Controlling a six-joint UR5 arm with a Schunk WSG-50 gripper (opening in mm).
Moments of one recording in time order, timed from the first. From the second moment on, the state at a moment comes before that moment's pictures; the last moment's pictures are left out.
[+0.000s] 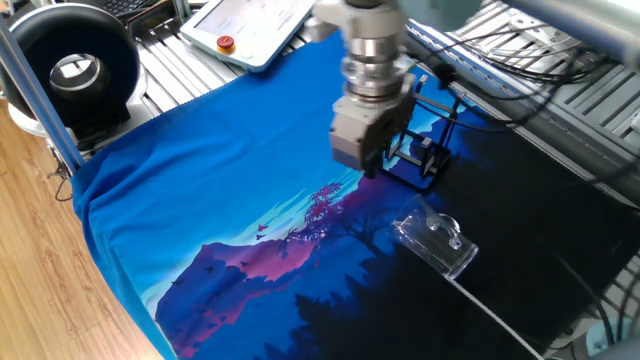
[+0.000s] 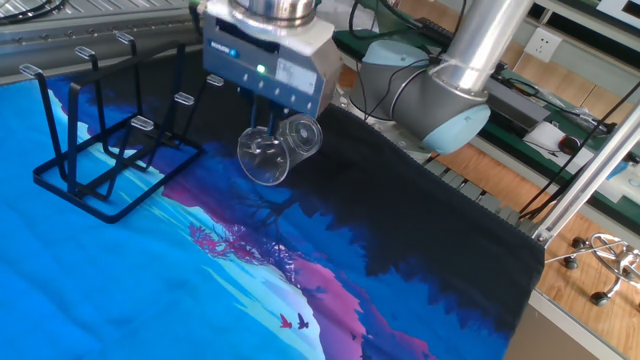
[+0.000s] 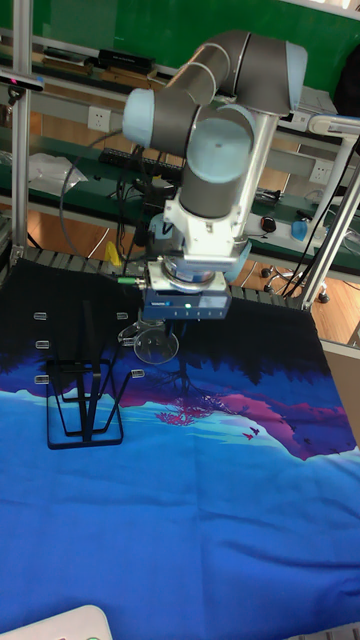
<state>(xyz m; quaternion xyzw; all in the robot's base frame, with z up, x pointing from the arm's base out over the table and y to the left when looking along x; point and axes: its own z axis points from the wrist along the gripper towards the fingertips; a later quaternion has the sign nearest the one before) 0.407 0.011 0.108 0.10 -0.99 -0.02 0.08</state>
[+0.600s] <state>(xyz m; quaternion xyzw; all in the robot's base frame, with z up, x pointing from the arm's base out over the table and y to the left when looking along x) 0.399 0.003 0.072 0.10 -0.99 -0.02 0.05</state>
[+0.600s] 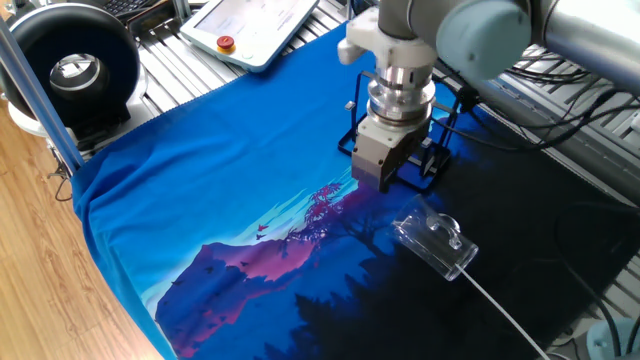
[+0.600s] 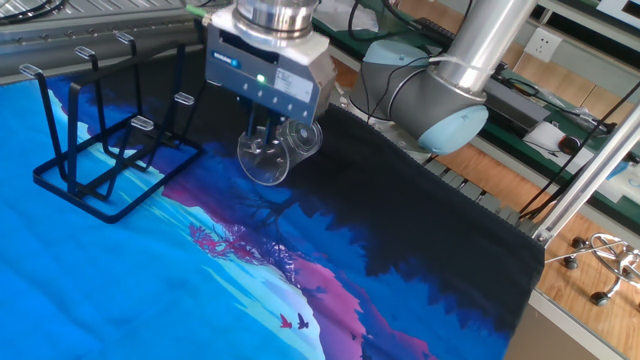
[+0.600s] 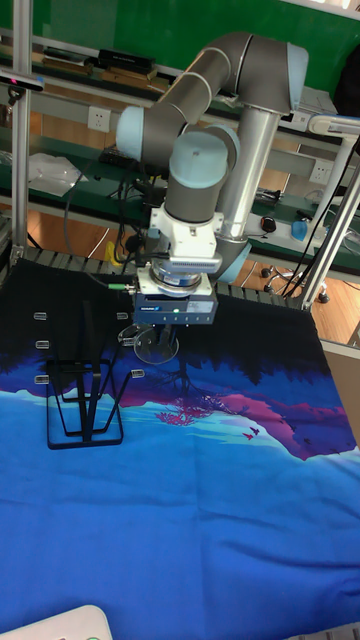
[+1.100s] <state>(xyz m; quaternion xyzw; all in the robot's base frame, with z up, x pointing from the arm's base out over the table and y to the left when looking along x) 0.389 0.016 0.066 0.08 -0.99 -0.04 0.07</state>
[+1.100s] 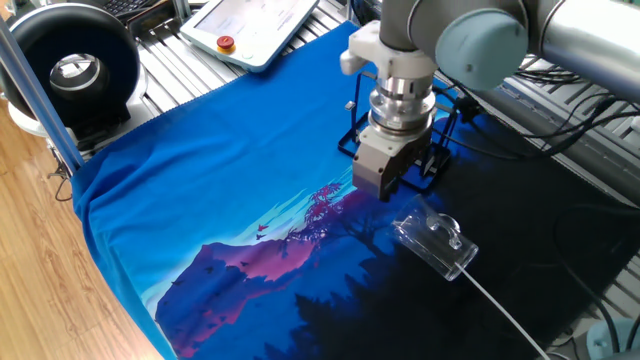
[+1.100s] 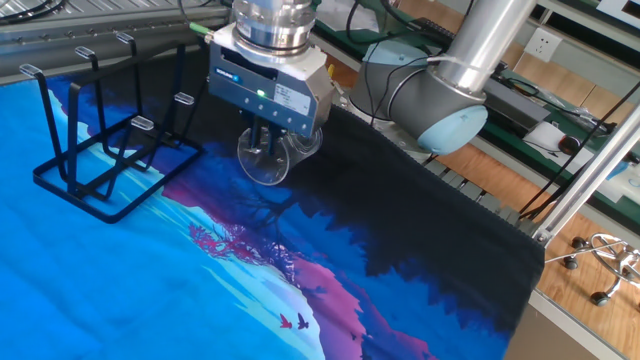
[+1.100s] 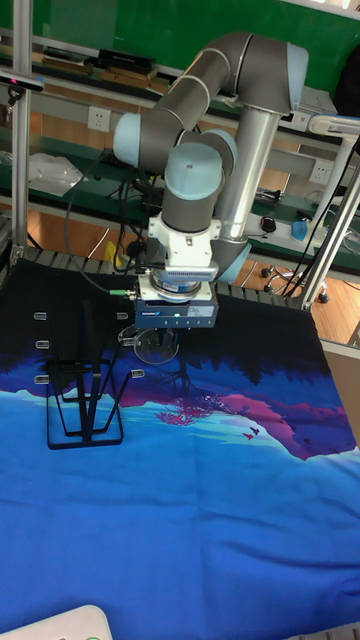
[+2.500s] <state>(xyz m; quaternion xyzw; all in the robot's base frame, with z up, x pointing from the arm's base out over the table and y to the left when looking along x) 0.345 0.026 0.069 0.20 -0.96 -0.08 0.17</state>
